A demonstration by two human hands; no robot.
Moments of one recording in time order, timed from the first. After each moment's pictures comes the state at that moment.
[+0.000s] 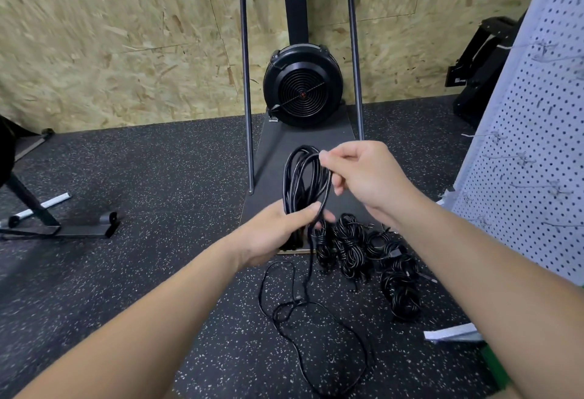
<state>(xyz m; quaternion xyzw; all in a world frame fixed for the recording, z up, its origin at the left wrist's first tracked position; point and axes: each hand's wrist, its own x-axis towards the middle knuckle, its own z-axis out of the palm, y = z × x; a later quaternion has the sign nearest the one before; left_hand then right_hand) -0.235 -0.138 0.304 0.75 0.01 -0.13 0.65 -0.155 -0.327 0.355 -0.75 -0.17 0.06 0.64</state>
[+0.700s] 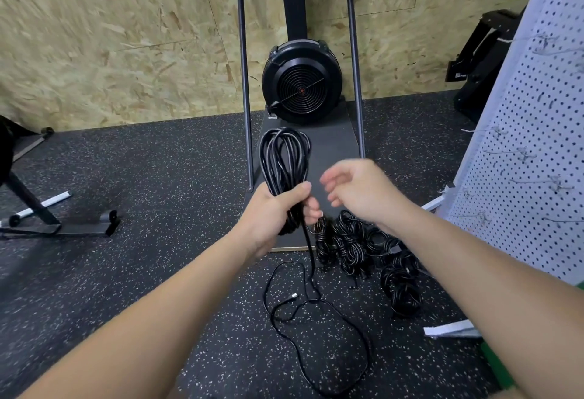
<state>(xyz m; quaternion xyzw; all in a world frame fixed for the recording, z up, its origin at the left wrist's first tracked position) -0.223 -0.143 0.301 0.67 0.03 0.01 0.74 -0.141 -0.331 0.315 -0.83 -0.18 0.11 0.52</state>
